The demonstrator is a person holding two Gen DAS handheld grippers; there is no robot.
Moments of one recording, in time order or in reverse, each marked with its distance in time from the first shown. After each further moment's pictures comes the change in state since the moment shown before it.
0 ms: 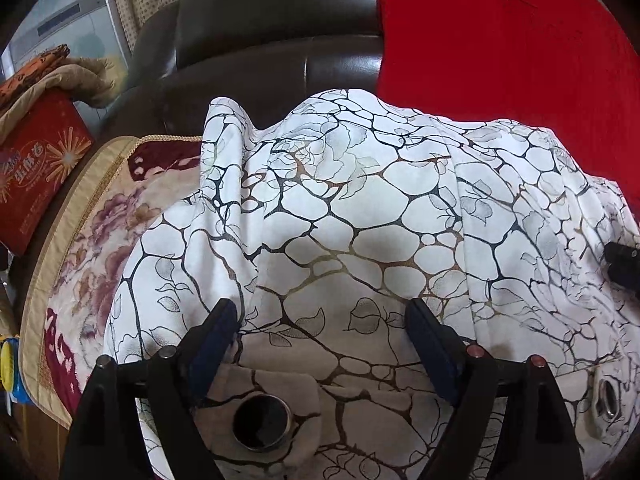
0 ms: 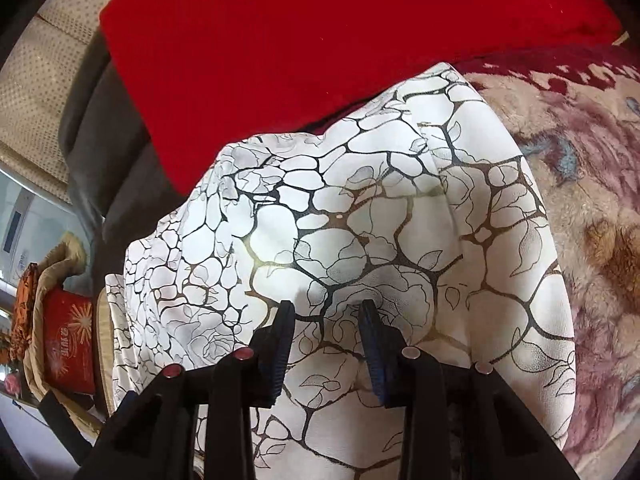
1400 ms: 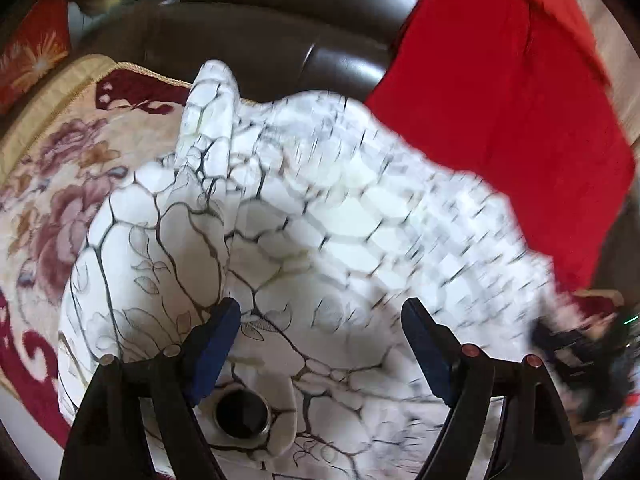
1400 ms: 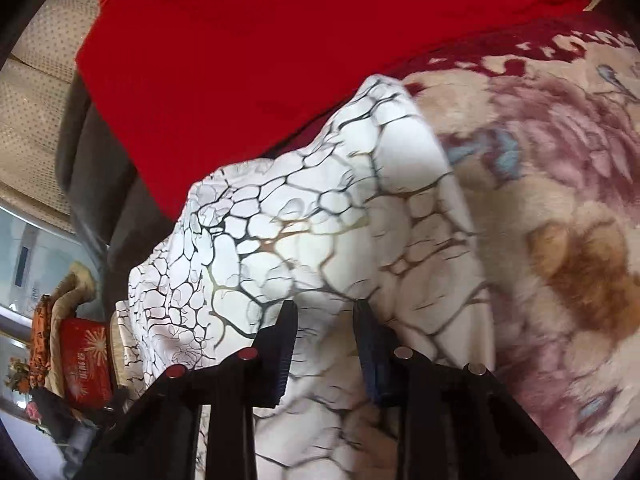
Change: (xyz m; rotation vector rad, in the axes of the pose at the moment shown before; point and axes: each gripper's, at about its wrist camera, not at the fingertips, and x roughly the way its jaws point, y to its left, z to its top) left arm -0.010 0.020 0.006 -0.240 0.115 -0.292; right arm -0.016 -0.051 0.009 0.100 -0.010 0.036
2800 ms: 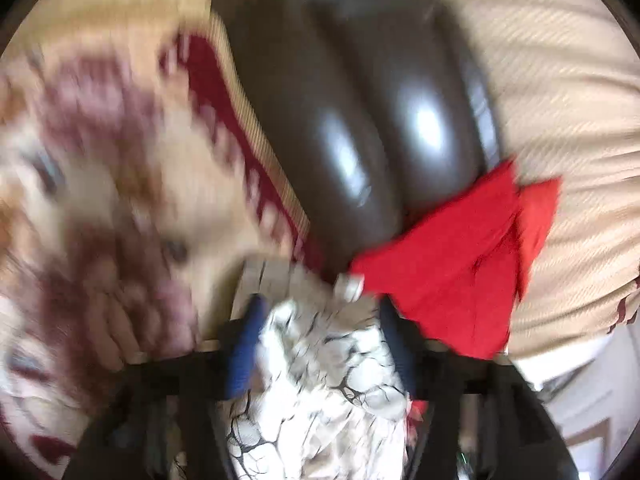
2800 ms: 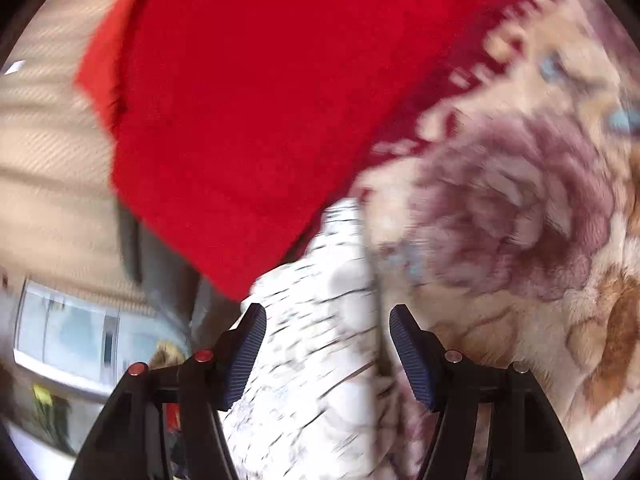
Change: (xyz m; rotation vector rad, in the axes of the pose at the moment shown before) left arm -0.027 0.210 0.082 -0.588 -0.203 -0.585; right arm -0.071 -0.071 0.058 0.208 -0.122 0.305
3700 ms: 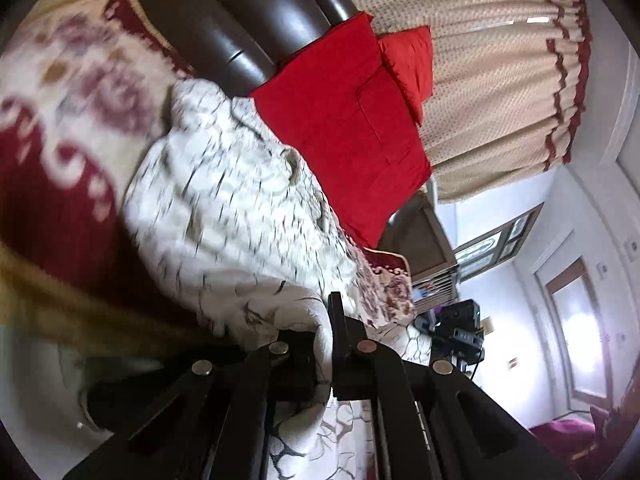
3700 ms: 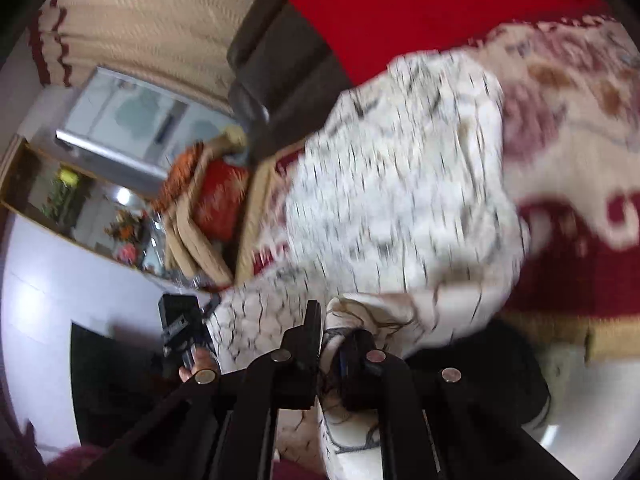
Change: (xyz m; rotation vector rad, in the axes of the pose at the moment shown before) left arm -0.142 -0.033 -0.194 0.337 0.419 -0.224; right arm -0.133 0.052 -0.215 -0.395 0.422 0.142
